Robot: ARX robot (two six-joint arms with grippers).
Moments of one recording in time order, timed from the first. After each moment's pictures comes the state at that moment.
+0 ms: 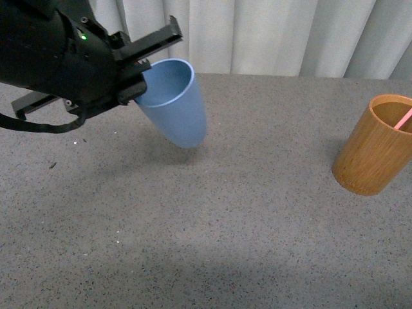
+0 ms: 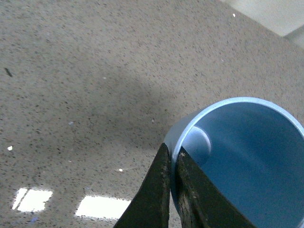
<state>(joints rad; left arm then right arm) -0.38 1.77 0.90 0.18 -0.14 -0.62 0.00 0.00 0.01 0.00 0.00 0.00</state>
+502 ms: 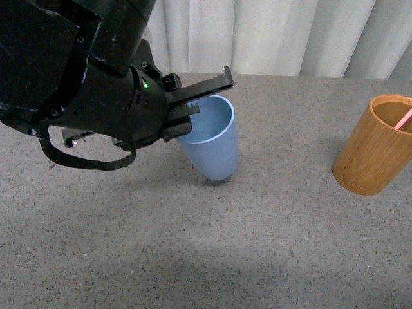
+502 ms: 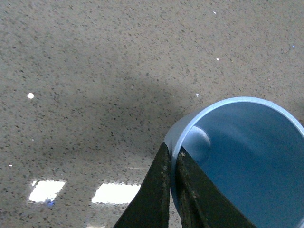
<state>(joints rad) -0.52 1.85 0.90 0.20 -0.16 -0.63 0.00 0.00 0.01 0.00 0.00 0.00</state>
